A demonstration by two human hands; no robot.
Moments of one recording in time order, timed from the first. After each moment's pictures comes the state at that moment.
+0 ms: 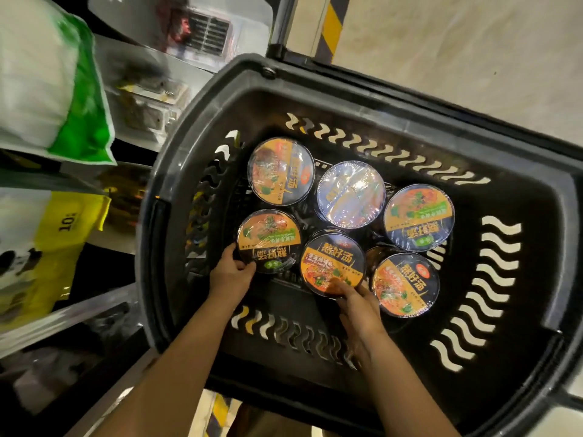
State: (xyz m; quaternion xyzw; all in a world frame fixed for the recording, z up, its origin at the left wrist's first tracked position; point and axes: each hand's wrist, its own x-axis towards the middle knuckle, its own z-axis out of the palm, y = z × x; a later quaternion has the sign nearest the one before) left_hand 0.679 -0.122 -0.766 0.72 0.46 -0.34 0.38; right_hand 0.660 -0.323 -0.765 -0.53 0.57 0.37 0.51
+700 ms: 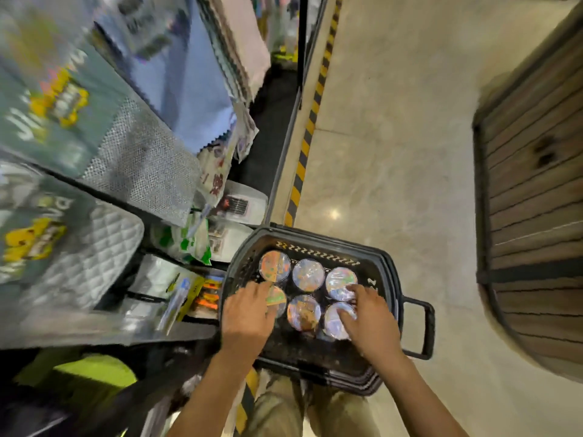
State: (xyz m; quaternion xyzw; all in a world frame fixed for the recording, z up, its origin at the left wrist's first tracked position) left_hand 0.698 -0.165 -0.366 0.98 0.01 -0.16 0.11; right_hand 0.705 -0.368 -0.359 -0.95 0.06 0.23 0.21
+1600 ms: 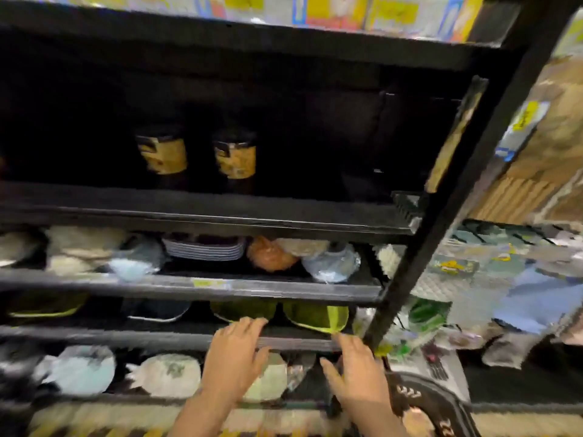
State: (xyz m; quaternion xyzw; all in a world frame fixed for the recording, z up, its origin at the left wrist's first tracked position) left_hand 0.266 -0.200 -0.165 0.83 0.54 0.15 0.04; right_hand 0.466 -0.260 -0.141 -0.73 -0.66 0.14 0.13
